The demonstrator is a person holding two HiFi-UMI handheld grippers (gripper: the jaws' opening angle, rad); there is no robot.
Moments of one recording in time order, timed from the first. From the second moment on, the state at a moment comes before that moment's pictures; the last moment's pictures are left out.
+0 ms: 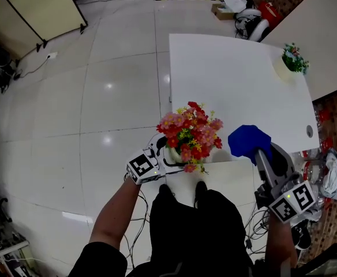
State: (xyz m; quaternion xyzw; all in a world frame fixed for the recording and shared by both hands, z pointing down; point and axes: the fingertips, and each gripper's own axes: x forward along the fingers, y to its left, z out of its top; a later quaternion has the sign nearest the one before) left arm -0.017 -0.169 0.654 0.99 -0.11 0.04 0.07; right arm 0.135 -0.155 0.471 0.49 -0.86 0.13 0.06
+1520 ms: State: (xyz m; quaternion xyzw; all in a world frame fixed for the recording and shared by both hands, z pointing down) left arm -0.025 -0.209 0.261 0.98 -0.15 -0.10 0.05; right arm 0.043 -0.135 0.200 0.26 -0.96 -0.02 -0.04
